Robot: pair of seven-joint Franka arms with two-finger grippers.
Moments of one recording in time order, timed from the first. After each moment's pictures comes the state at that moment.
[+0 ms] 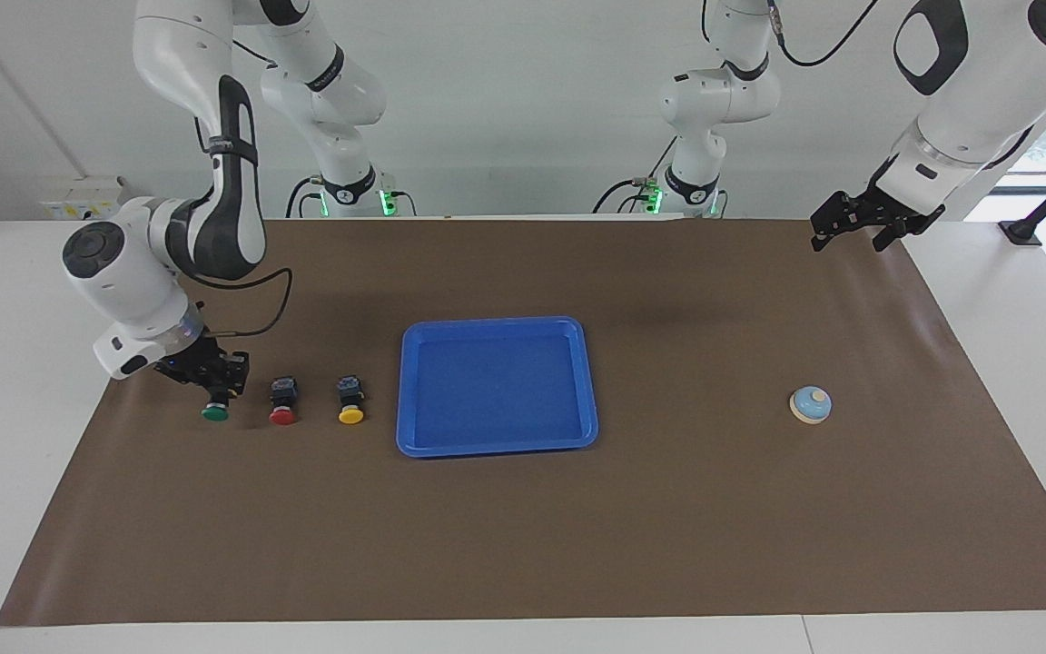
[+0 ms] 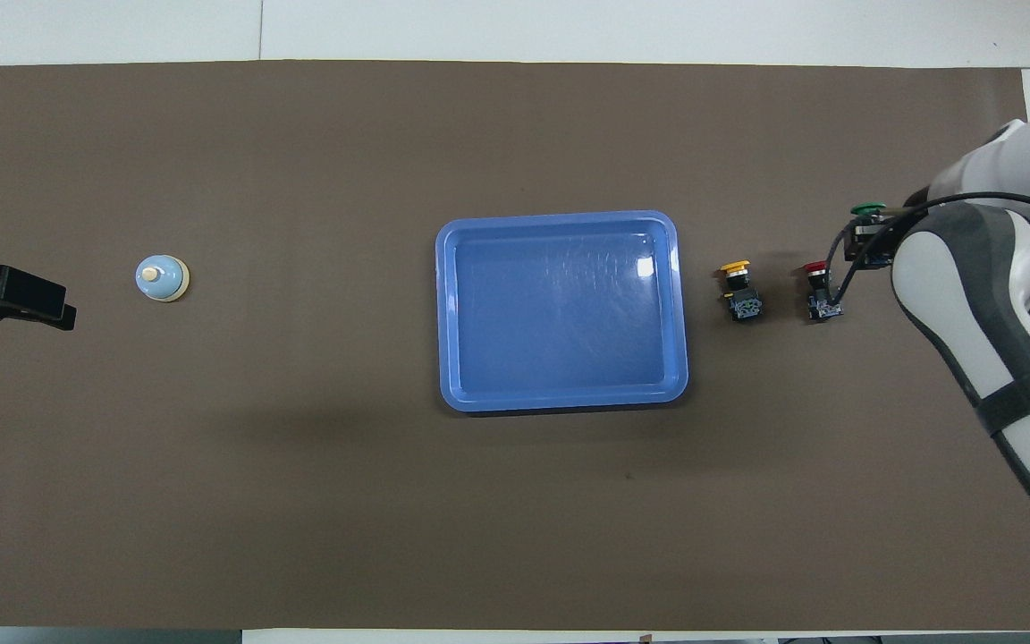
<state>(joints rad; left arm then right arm) 0.03 -0.02 -0.04 -1.64 -0.03 1.49 0.06 -0.05 0.25 0.06 -1.77 -0.01 2.02 0.05</state>
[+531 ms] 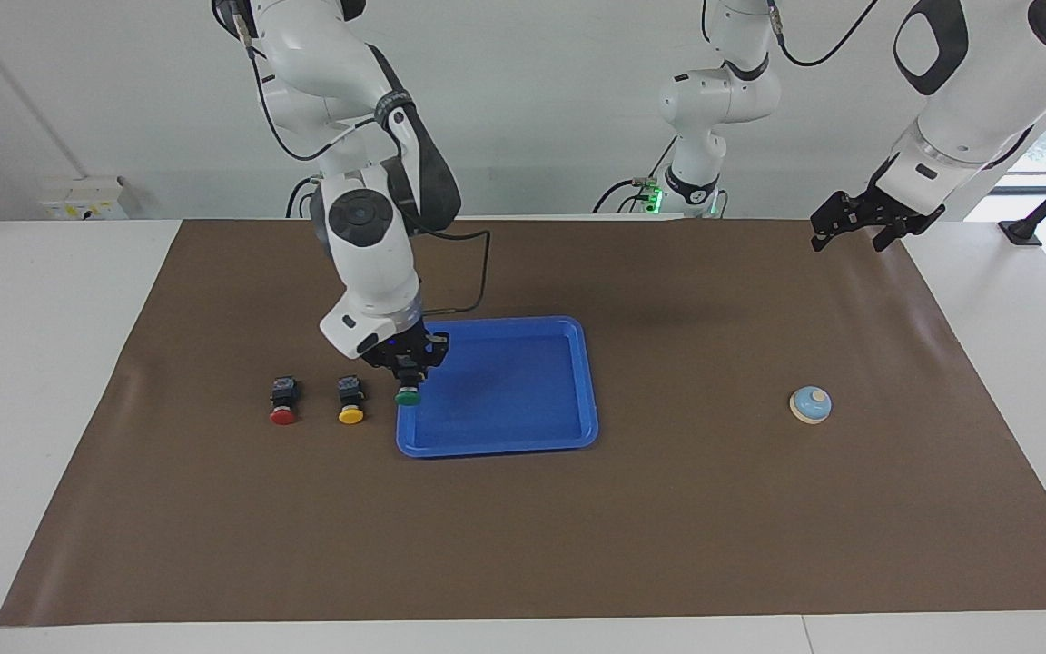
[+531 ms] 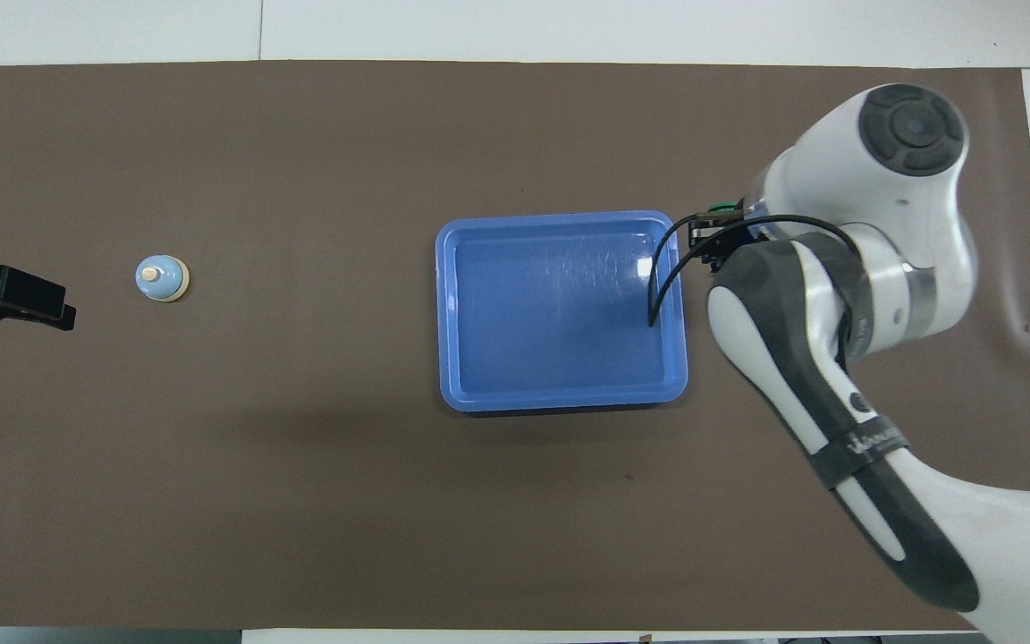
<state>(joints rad) 0.03 -0.02 -0.04 -1.64 -0.03 1.49 0.06 0.29 0.33 0.06 -1.75 -0.01 2.05 0.37</state>
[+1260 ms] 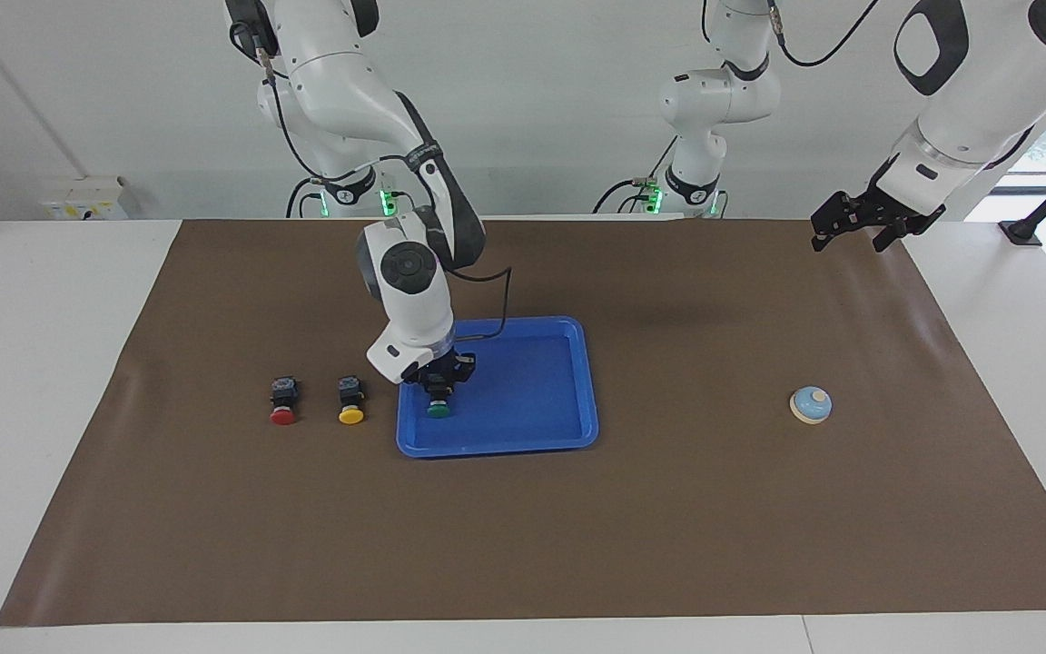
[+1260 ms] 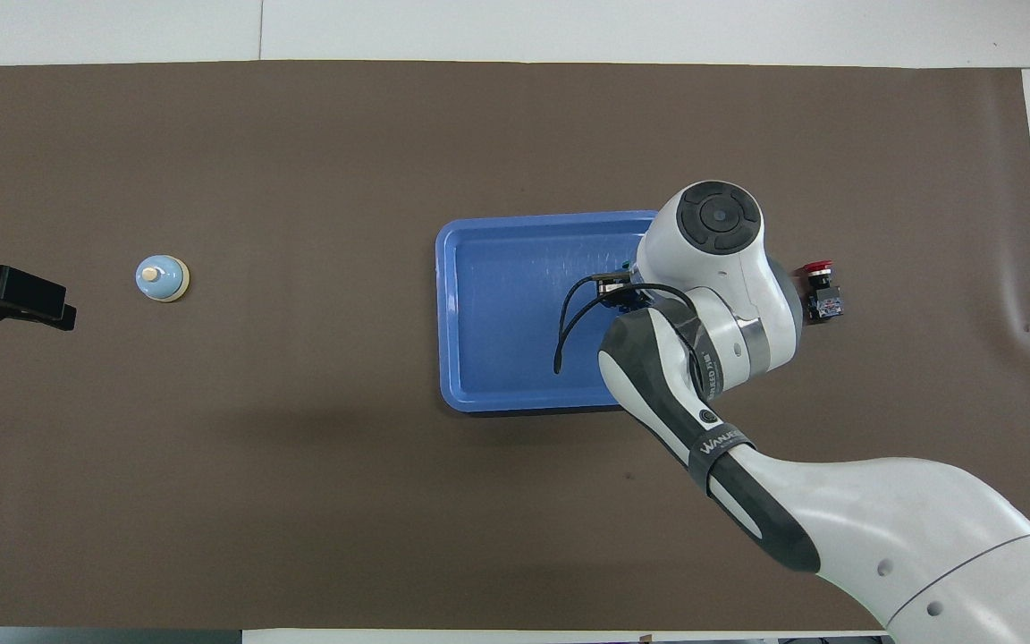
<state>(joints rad) 0.03 -0.02 -0.04 -1.64 -0.03 1.49 0.06 0.34 0.40 0.06 -1.87 -0.01 2.21 0.41</state>
